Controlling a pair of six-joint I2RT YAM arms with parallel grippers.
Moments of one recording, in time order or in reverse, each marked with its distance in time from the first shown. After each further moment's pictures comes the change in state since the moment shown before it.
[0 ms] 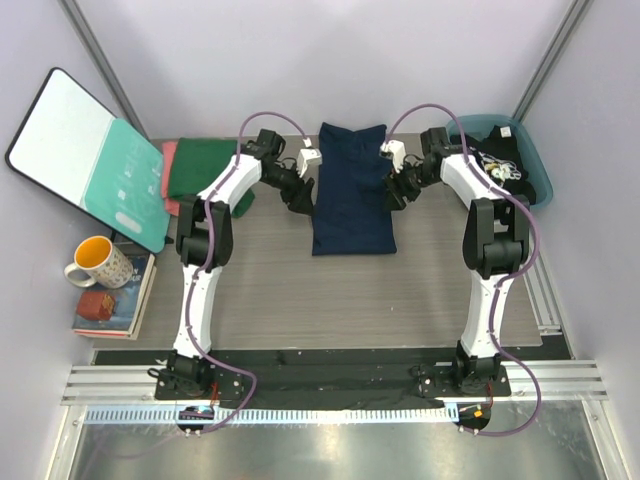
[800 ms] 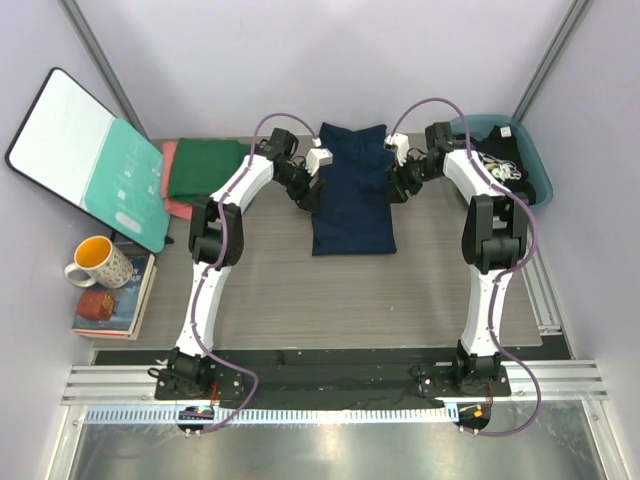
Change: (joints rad) left arm -0.047 0.106 0.151 0.009 -0.189 -0.129; right arm -0.029 0.063 0.101 -0.014 -0.047 0.001
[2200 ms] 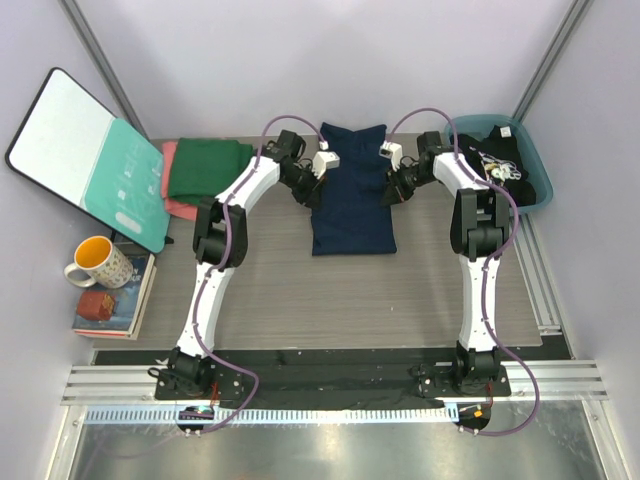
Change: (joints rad) left arm -0.034 0.011 0.013 -0.006 -0.021 -0.005; right arm -0.001 0.227 0.155 -0.031 -0.080 0.065
